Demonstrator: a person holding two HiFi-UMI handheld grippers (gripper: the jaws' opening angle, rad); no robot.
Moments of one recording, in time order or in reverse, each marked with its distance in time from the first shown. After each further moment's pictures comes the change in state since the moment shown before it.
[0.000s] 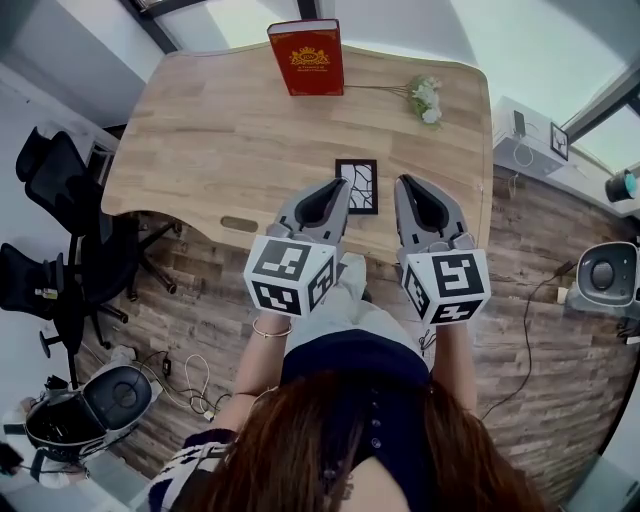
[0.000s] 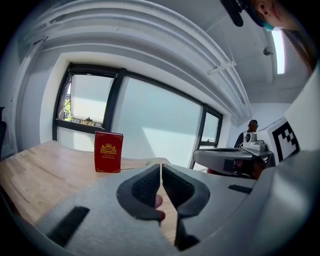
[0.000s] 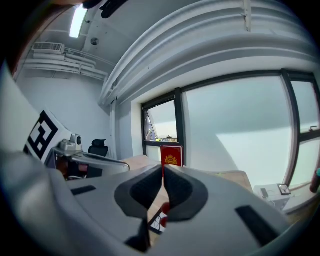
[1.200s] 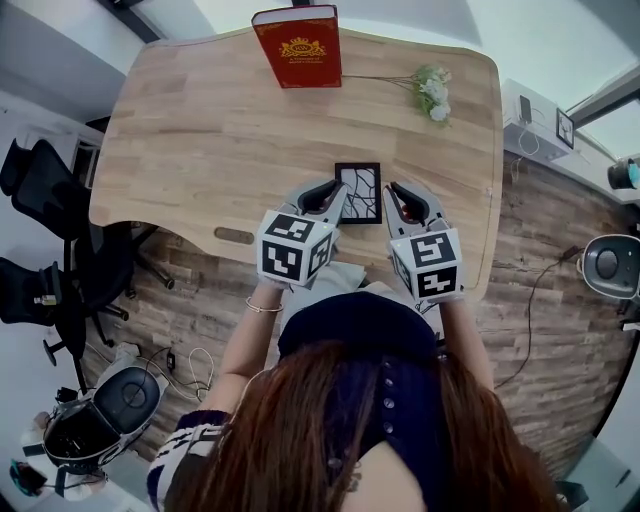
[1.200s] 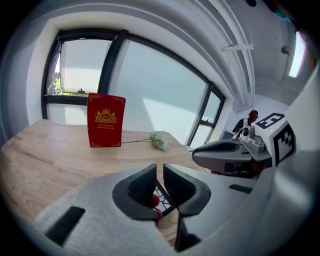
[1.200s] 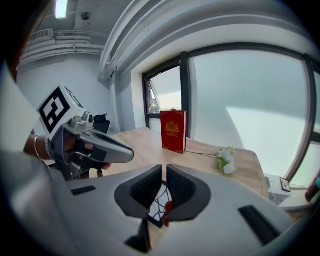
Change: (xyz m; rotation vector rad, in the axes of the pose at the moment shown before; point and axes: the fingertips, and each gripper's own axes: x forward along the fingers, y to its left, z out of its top) left arm 0.084 0.071 -0.088 -0.049 0.307 -0.079; right arm 0.095 -0.018 -0.108 -0.035 0.317 0.070
